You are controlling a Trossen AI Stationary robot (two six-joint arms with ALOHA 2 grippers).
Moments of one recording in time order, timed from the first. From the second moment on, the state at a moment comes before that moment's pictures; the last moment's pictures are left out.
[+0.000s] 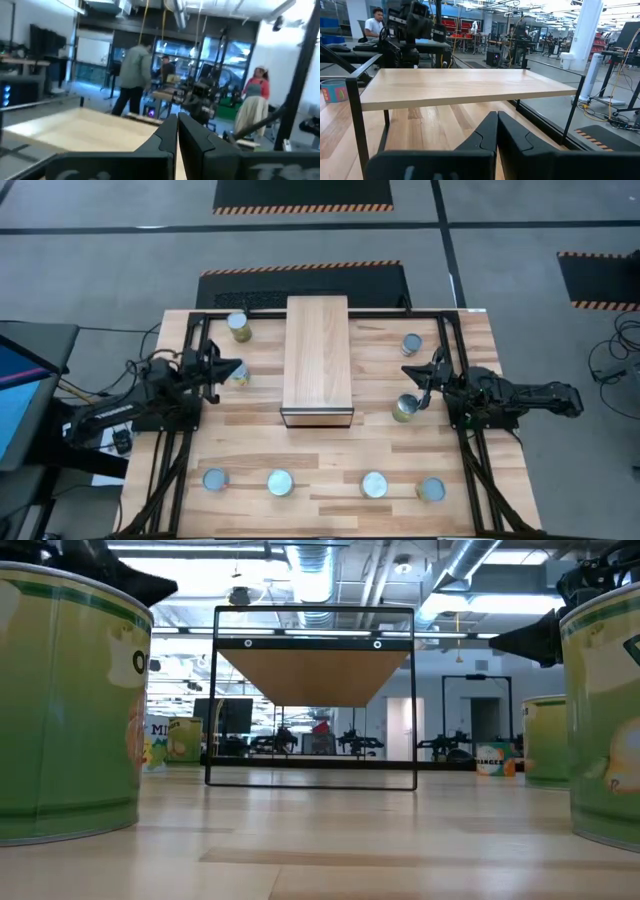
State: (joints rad) left arm 0.36 0.10 0.11 0.18 0.11 -0.23; right arm -0.06 0.04 0.00 0.06 0.34 -0.09
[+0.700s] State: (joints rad) left arm 0.46 1.01 0.87 -0.72 -0.14 -0.14; right arm -0.06 0.04 0.00 0.06 0.34 -0.09
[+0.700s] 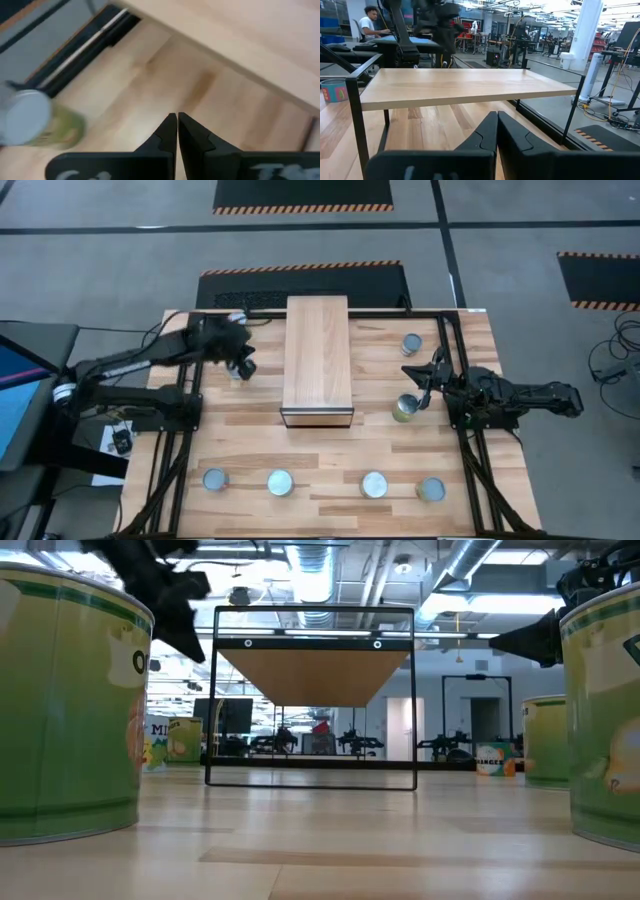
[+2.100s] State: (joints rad) left arm 0.90 1.64 1.29 -1.04 -0.12 0.21; right arm -0.06 0.04 0.00 0.06 0.34 -0.09
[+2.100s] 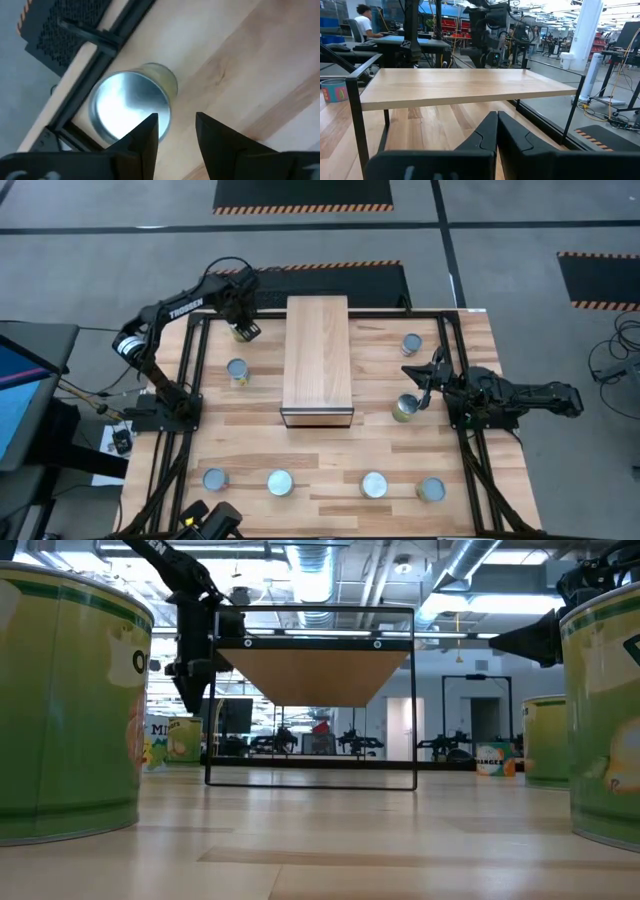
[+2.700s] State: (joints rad) left arm 0.94 1.64 1.26 -0.97 -0.13 0.27; right arm -0.06 0.04 0.00 0.06 0.34 -0.09
